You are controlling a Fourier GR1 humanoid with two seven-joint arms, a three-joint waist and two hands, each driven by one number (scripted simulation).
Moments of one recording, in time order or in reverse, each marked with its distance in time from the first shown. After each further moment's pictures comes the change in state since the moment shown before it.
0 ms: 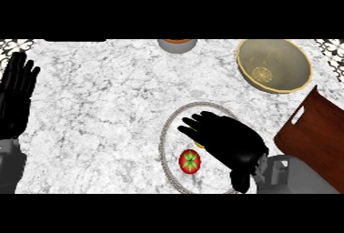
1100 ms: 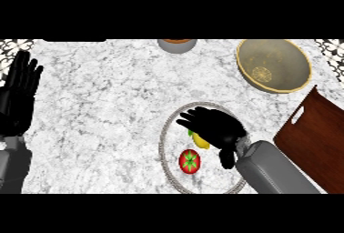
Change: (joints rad) left arm -0.026 -0.055 0.045 0.020 -0.067 -0.034 0.003; right arm 0.013 0.141 -0.065 0.366 0.322 -0.145 -0.367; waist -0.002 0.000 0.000
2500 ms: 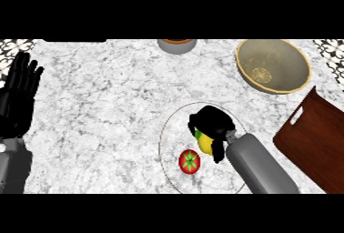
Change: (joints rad) left arm 0.007 -0.040 0.038 -0.030 -0.033 -0.035 0.025; right arm -0.046 0.145 -0.130 0.401 0.265 -0.293 -0.227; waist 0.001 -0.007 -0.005
